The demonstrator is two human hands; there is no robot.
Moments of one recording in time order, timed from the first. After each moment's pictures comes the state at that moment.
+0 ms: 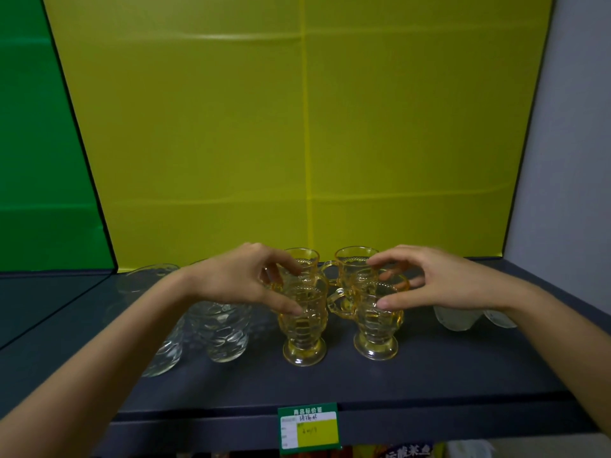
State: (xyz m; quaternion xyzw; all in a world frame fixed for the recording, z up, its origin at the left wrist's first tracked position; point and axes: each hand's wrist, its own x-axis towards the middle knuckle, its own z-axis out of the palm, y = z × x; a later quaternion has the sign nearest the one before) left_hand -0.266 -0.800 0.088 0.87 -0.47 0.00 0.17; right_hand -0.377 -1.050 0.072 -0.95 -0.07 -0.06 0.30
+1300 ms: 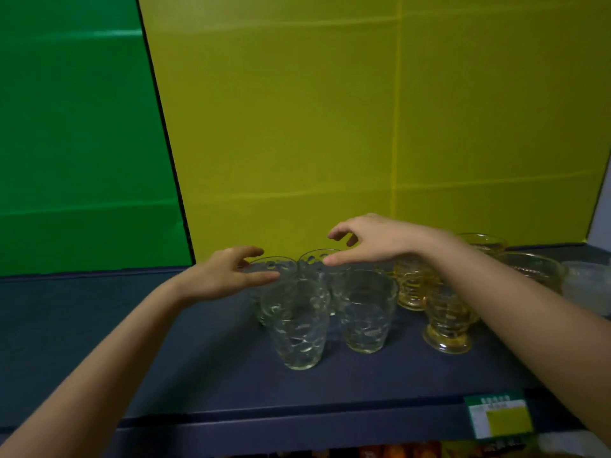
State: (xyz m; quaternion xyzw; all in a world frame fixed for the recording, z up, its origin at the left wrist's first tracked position) left_hand -0.152 -0.621 0.054 0.90 -0.33 -0.01 0.29; right_hand -0.231 -0.850 0.094 -0.99 -0.06 -0.05 0.06
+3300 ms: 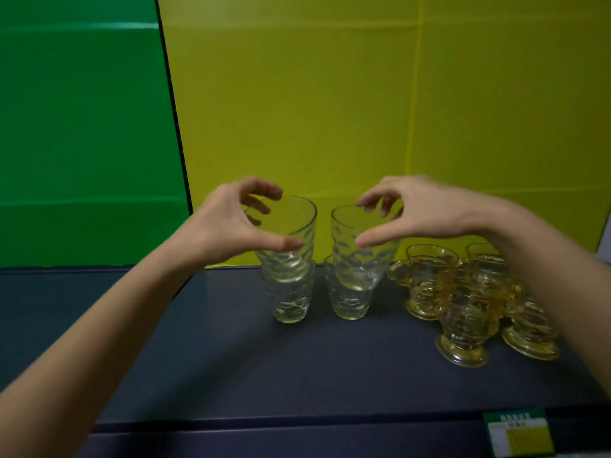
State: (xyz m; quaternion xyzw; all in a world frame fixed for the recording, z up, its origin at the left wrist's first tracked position) left_hand -0.185 -0.619 0.114 0.80 -0.38 0.12 0.44; right_hand -0.274 -0.846 0.142 -0.98 -0.06 -0.15 0.11
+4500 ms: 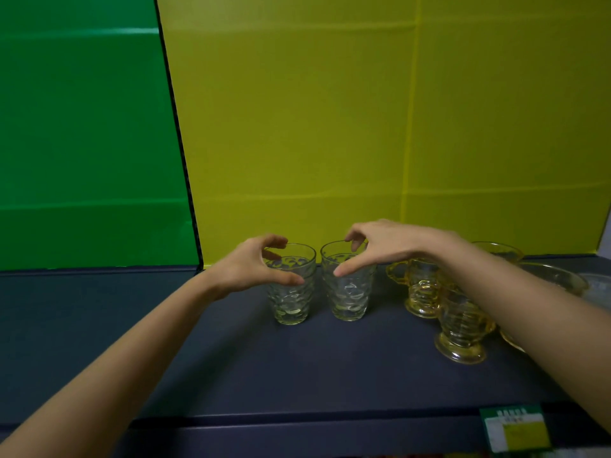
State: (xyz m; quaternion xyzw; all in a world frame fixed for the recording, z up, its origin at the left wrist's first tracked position) left_hand -0.140 -0.638 0.055 0.84 -0.35 -0.03 0.41; right_hand -0.219 -0.850 0.095 -0.99 0.01 -0.02 0.10
